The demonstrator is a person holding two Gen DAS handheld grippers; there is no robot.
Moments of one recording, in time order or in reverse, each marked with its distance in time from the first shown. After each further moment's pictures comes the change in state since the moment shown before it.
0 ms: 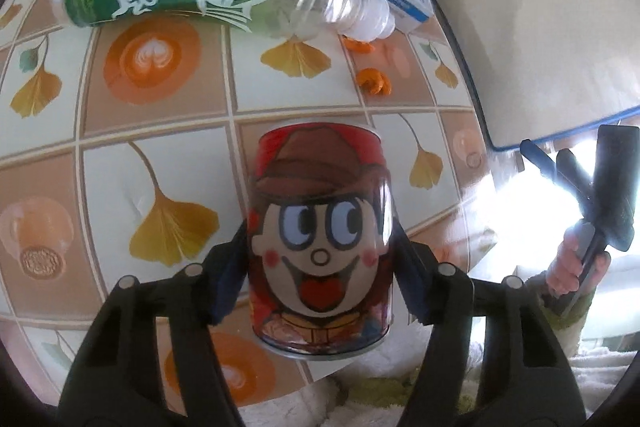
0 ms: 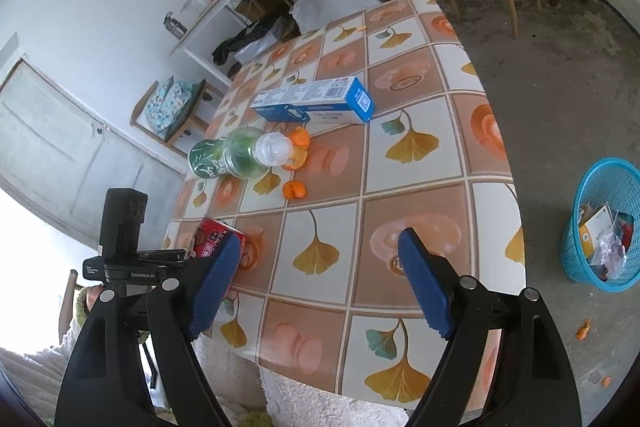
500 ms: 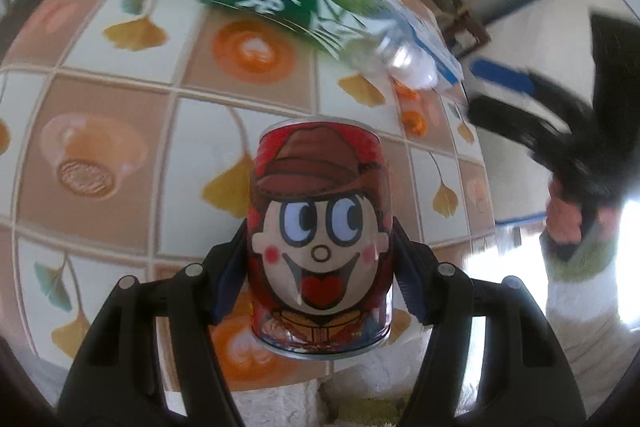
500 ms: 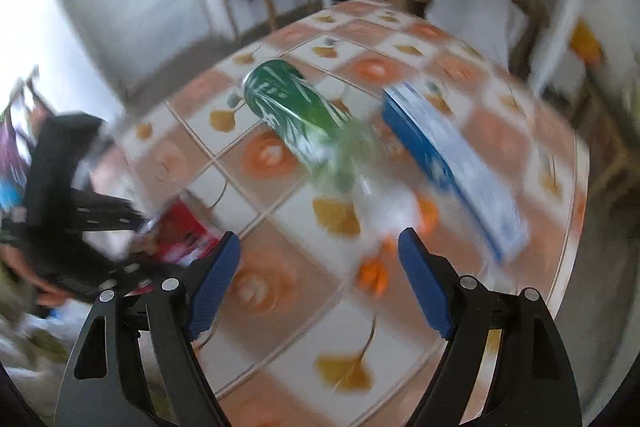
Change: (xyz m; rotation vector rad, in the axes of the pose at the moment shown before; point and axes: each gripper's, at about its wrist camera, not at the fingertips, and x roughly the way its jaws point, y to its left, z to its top) left arm -0.036 0.042 -0.047 -0.193 -0.235 0.010; right arm 0.144 0.177 0.047 -0.858 0.261 -0.158
